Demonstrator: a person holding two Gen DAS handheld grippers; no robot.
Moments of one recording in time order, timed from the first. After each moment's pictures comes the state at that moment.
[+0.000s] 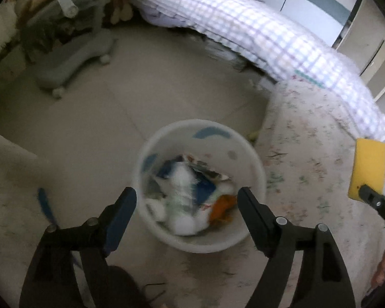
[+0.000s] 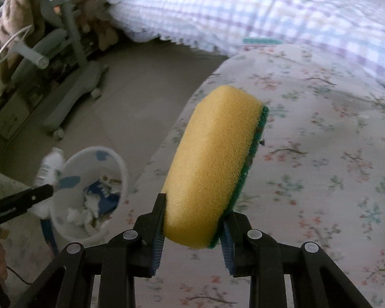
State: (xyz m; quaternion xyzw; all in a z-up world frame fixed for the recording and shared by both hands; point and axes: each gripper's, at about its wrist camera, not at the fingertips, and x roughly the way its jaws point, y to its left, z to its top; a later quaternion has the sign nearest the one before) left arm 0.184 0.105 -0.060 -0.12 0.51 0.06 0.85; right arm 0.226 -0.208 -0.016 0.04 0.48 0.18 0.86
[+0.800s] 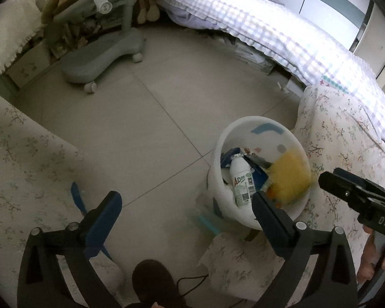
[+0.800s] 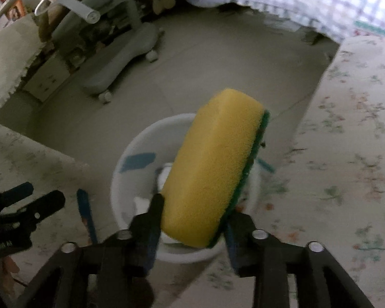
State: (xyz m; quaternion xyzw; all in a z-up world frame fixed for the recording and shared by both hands) left arm 0.140 0.174 -0.056 -0.11 0.51 0.11 0.85; right arm 0.228 -0.053 -0.057 0.03 0.52 0.29 0.80
